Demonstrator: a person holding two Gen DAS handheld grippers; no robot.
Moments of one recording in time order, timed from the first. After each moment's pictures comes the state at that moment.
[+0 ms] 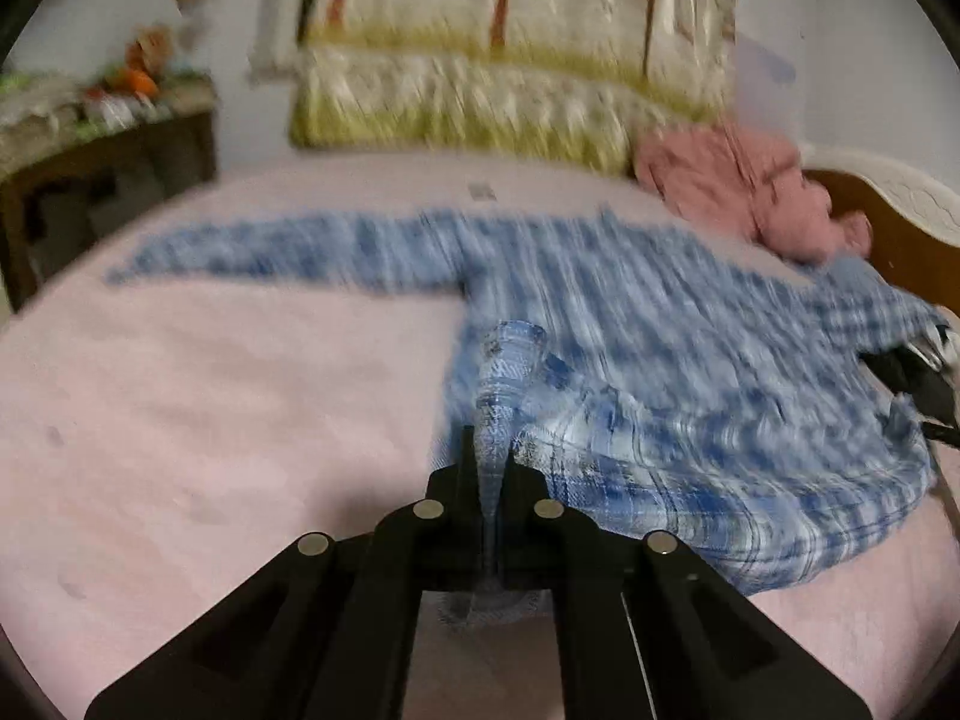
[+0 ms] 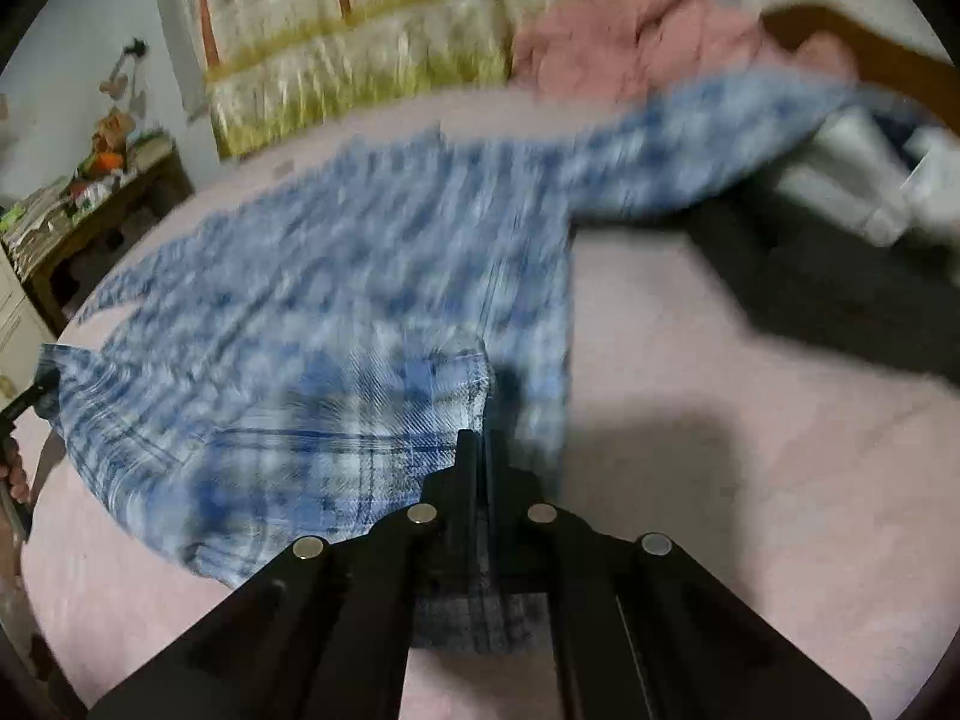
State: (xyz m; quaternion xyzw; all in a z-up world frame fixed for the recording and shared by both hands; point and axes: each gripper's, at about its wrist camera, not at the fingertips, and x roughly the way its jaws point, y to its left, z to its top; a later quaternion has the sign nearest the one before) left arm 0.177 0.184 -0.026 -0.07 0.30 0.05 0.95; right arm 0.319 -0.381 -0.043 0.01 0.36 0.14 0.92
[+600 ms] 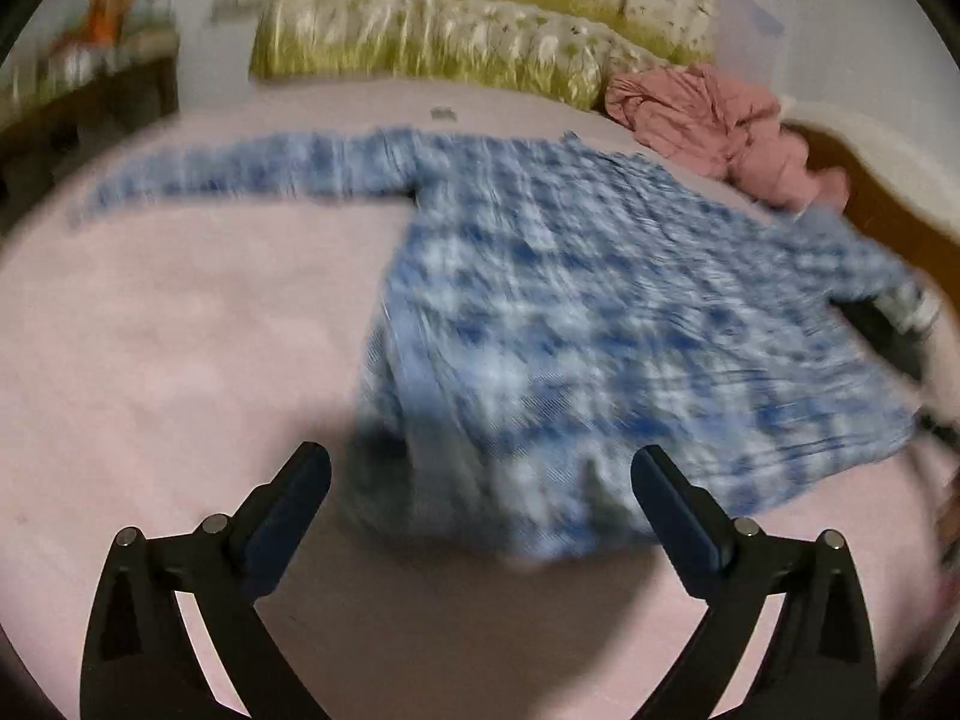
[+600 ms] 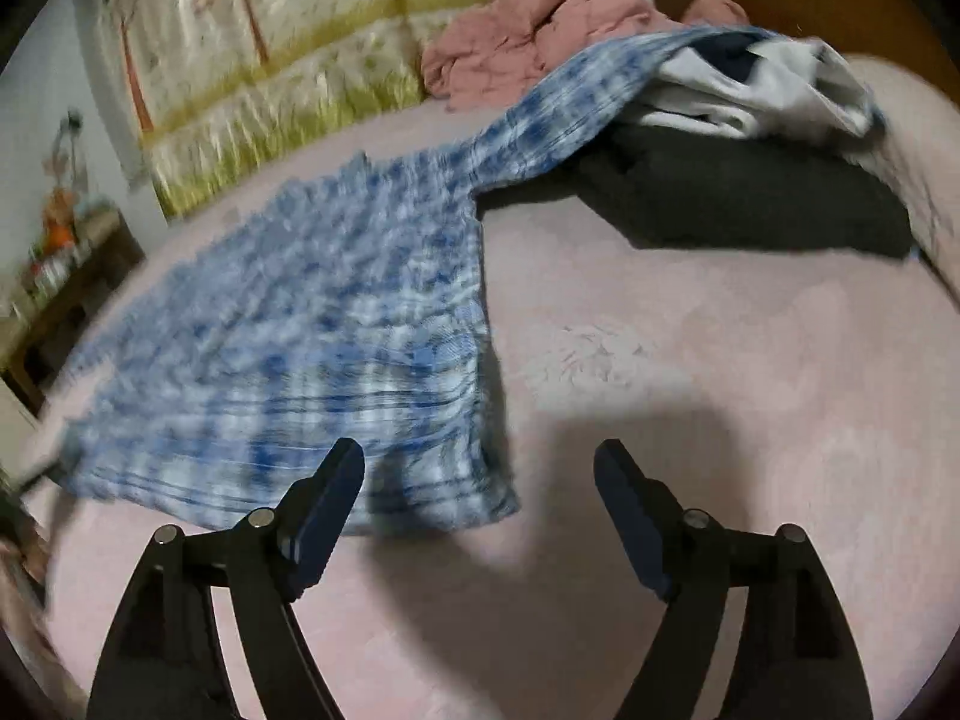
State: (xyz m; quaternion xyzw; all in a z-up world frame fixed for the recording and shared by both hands) left arm 0.177 0.178 -0.057 -0.14 0.40 -0.02 0.91; right arm 0.260 -0.420 -0.056 0.11 0.37 0.08 0.92
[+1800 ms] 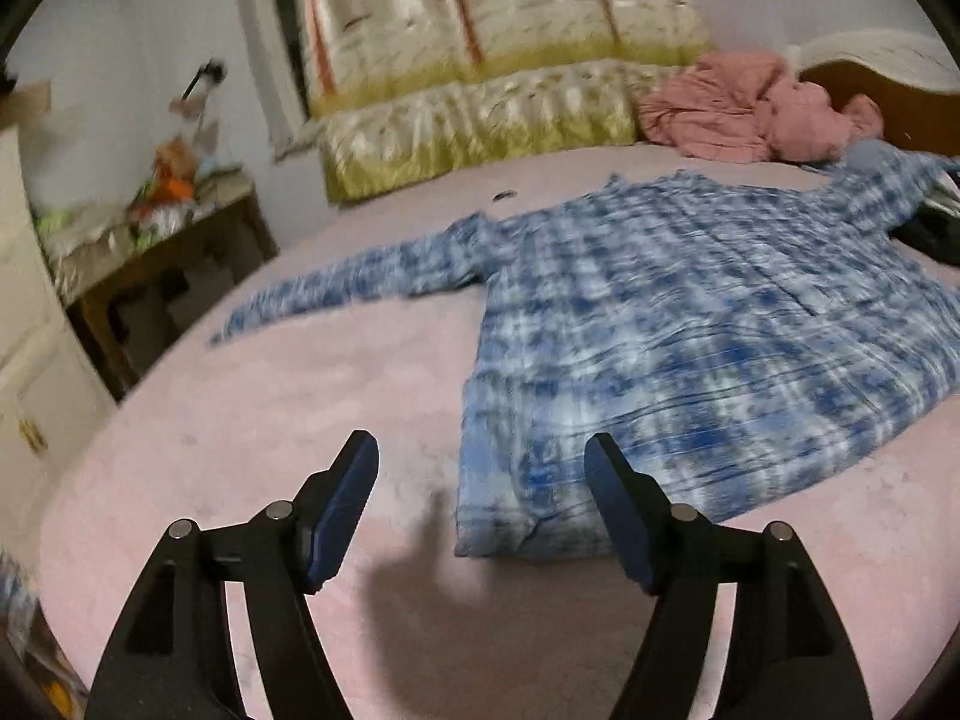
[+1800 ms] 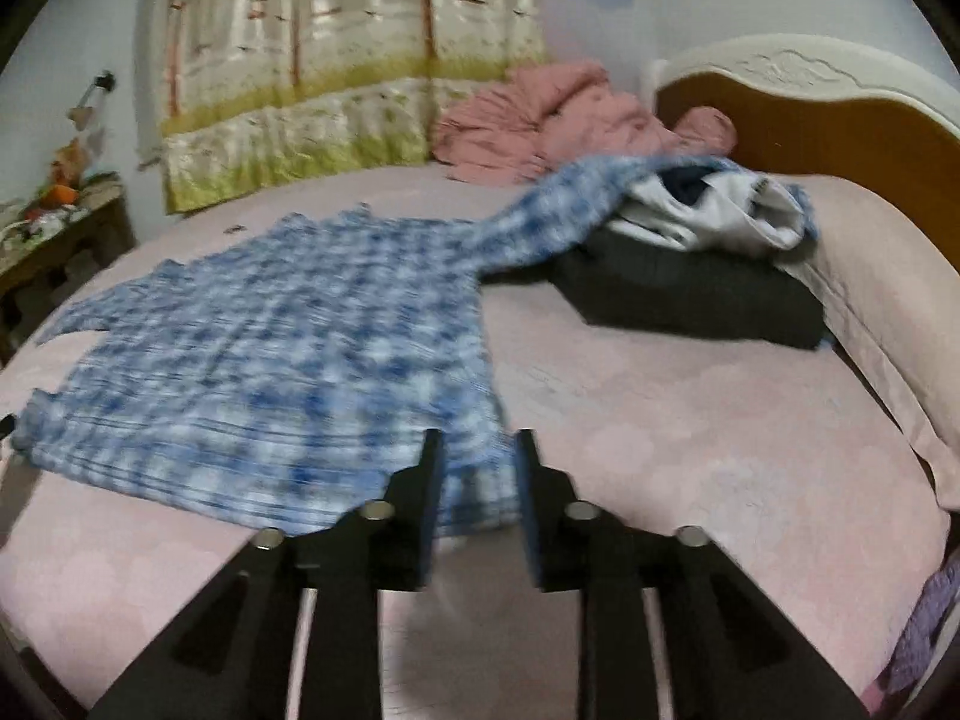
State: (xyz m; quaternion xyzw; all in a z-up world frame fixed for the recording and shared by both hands) left arm 0.119 0.121 -0.028 0.09 0.29 0.11 0.95; right arm 0.206 -0.394 -0.011 -0.01 0.29 0.05 0.96
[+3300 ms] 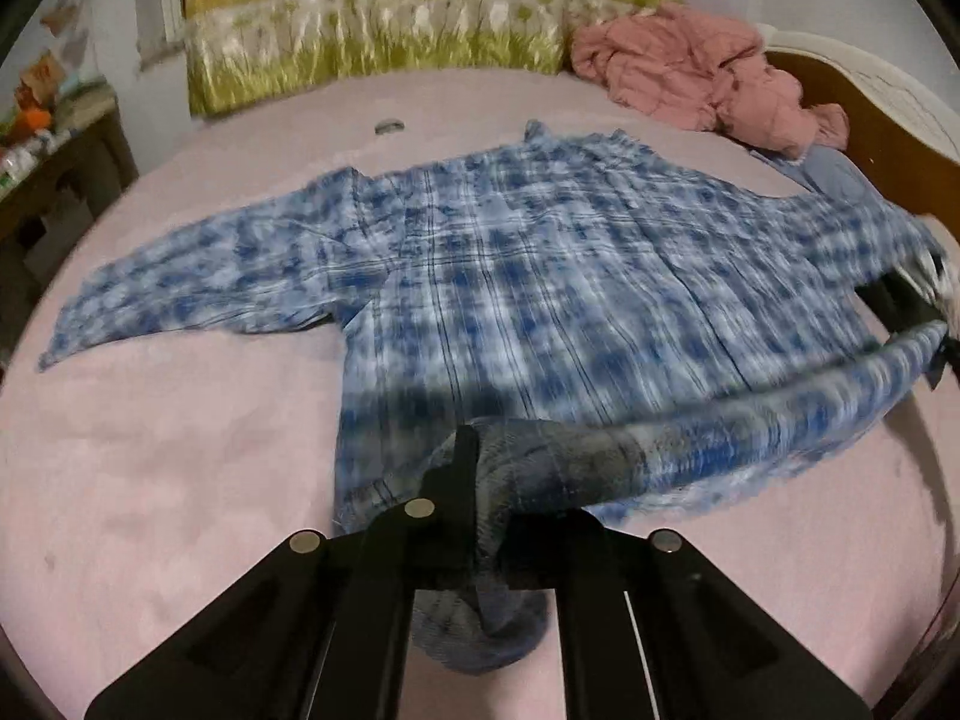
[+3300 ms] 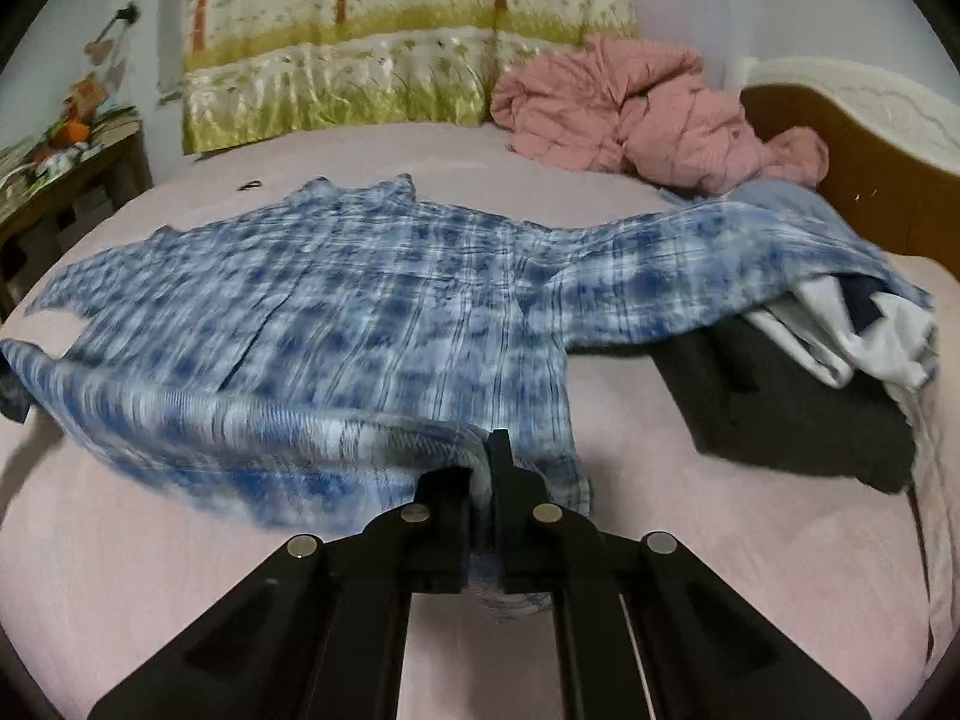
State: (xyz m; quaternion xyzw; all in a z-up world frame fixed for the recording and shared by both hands) left arm 0.306 0.142 -0.009 -0.02 0.44 -0.03 0.90; right arm 0.372 -0.320 0.003 -0.07 0.36 0.07 0.93
